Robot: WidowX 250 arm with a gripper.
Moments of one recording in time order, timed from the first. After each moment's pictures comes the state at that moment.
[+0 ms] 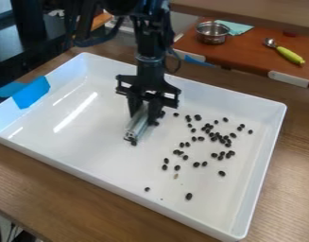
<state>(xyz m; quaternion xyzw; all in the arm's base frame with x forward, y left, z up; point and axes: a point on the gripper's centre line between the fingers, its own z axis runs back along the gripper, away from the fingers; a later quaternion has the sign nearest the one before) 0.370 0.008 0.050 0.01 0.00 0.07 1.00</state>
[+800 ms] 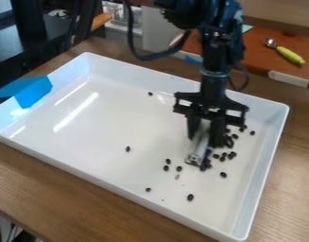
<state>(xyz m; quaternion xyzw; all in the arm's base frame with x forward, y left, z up) 0.371 -0.095 0.051 -0.03 0.02 0.06 1.00</state>
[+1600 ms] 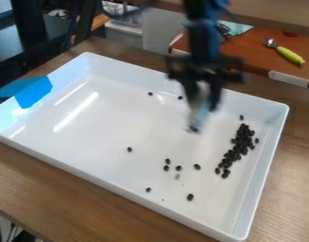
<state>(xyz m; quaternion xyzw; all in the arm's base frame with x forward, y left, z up) 0.365 -0.052 0.124 -0.10 0.01 0.08 0.99</state>
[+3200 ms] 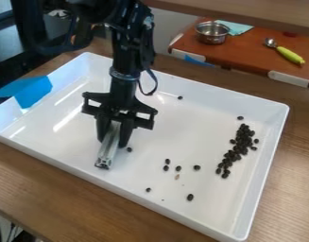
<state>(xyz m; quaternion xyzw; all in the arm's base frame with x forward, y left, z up) 0.301 0.032 0.053 0.07 0.05 0.19 0.98</state>
